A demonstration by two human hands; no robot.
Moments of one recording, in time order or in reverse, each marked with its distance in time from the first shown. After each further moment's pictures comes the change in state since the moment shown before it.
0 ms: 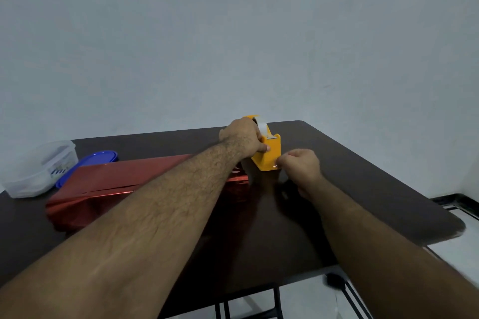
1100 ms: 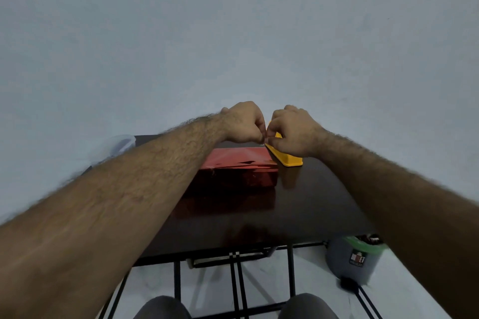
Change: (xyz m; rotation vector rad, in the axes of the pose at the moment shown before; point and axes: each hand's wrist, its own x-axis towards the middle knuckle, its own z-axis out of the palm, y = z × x) left_hand -0.118 -0.034 -0.135 -0.001 -0.058 0.245; right_hand -0.091 -0.118 -0.003 -0.988 -0.197 -1.090
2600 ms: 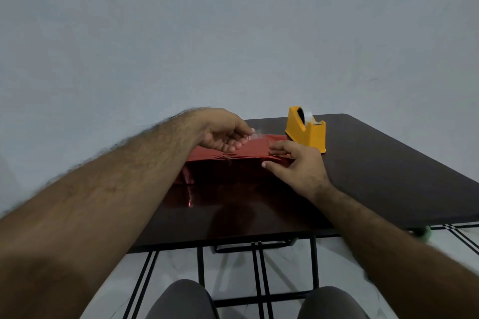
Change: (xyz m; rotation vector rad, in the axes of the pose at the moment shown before) left_hand -0.019 -0.074 0.008 -0.760 -0.294 -0.566; right_hand -0.057 -0.044 0.114 0.719 0.359 0.248
